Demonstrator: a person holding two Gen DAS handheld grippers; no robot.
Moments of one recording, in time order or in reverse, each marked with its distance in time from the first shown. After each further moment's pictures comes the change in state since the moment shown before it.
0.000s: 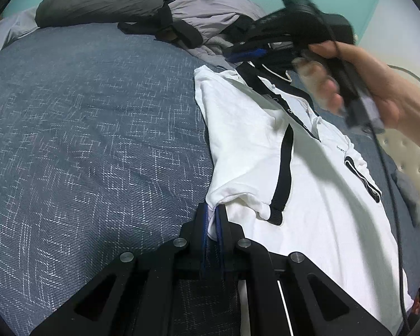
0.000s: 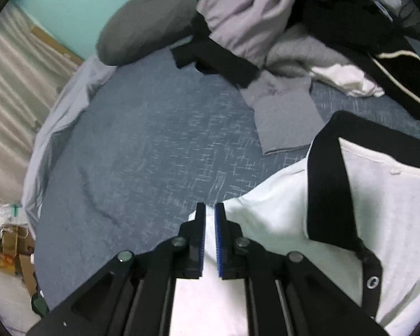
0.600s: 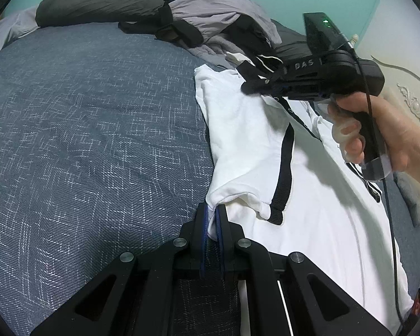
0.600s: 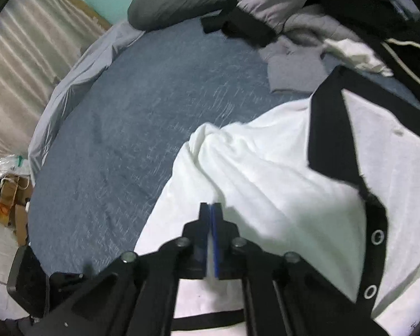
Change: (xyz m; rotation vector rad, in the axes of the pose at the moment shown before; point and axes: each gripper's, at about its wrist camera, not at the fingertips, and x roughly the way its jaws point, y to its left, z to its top) left arm 0.005 0.002 0.004 0.002 0.011 -0.009; right arm -0.006 -0.012 -0.057 -0.132 0.055 0.049
